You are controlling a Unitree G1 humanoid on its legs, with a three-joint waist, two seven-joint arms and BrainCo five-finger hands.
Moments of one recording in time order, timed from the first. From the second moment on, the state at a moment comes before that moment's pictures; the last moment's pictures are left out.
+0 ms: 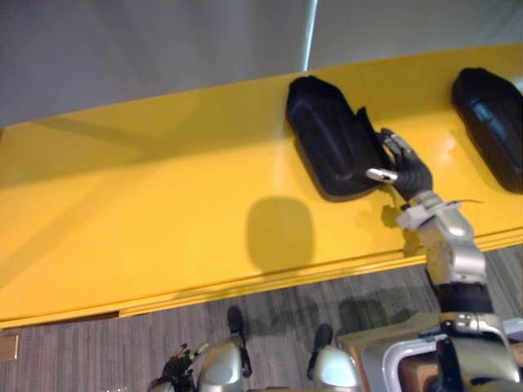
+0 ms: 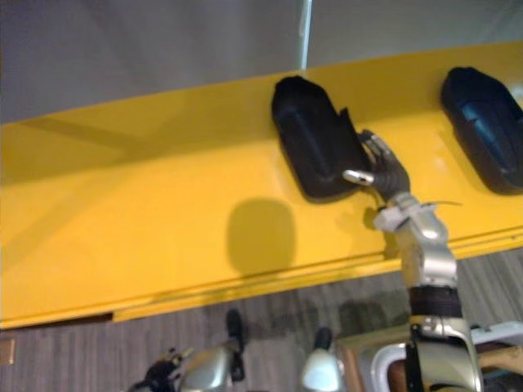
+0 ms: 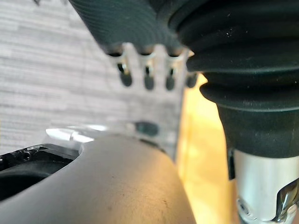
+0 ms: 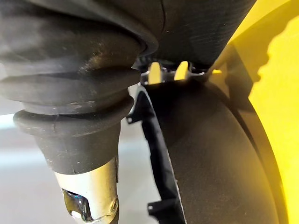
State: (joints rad) left arm 0.16 0.15 0.02 0.85 -0.39 0.02 -0.01; right arm -0.48 -0.49 -0.13 0.31 0.50 0.04 0.39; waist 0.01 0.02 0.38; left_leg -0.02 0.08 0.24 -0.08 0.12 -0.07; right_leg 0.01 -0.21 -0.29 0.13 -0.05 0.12
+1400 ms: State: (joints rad) left arm 0.20 0.19 0.02 0.89 -0.39 0.02 0.00; right arm -0.16 -0.36 -0.28 -0.10 0.20 -0.13 -0.09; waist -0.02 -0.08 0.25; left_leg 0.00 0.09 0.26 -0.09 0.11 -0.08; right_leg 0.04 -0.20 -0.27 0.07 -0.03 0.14
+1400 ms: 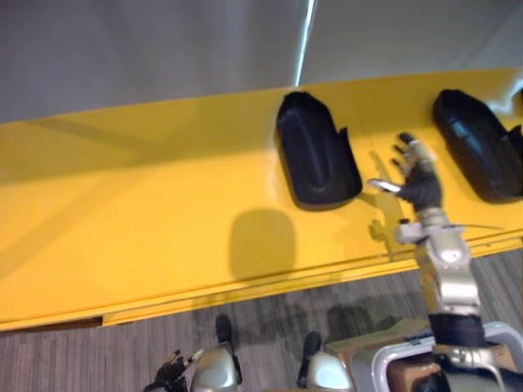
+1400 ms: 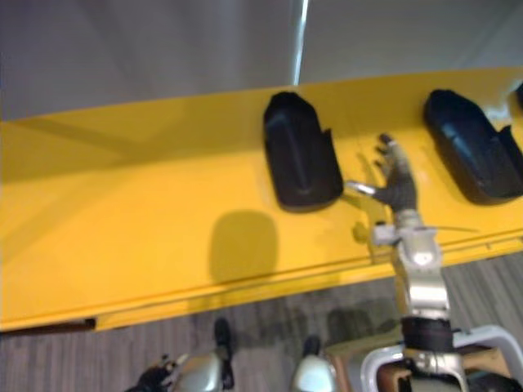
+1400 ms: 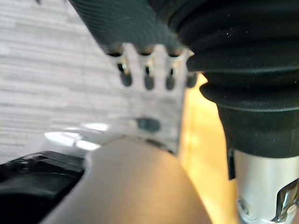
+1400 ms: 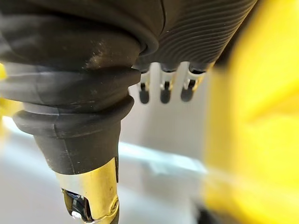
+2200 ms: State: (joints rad) left arm 0.18 0.16 0.04 0.97 -0.42 0.07 0.09; right arm 0.31 0.02 -0.25 0.23 0.26 -0.34 -0.46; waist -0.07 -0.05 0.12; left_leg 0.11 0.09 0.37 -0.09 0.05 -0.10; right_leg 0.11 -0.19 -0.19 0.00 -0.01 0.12
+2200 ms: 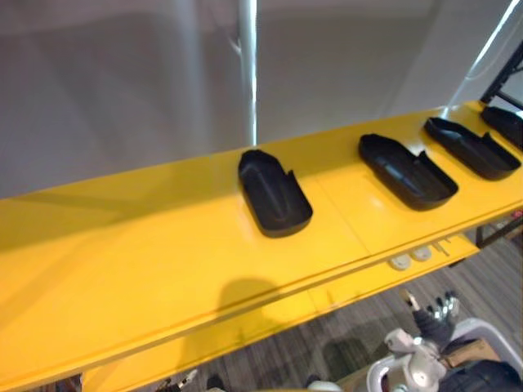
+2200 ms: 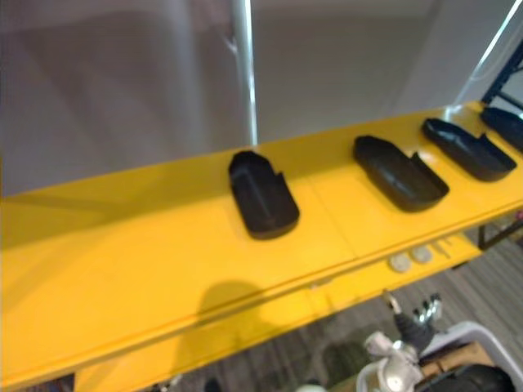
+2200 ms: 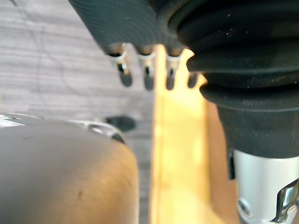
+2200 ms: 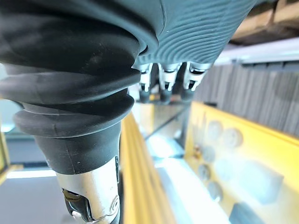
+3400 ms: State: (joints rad) left arm 0.13 0.09 0.10 1.01 -0.39 0.00 0.11; right arm 0.19 -0.09 0.03 0.16 0.26 -0.37 -0.22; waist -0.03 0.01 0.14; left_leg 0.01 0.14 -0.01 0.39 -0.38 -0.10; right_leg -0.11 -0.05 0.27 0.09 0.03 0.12
